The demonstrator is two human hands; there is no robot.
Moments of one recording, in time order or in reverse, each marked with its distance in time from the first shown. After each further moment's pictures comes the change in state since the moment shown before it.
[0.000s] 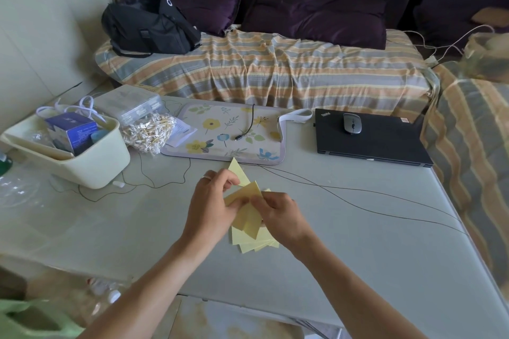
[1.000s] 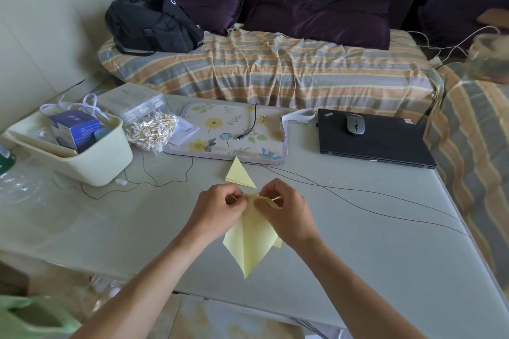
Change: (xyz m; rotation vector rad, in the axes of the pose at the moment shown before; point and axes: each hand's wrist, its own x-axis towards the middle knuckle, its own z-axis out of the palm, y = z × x) left_hand 0.000 0.010 -0.009 -0.111 -0.241 -0.266; right_hand -0.001 0.003 -0.007 -0.062 0.155 -0.138
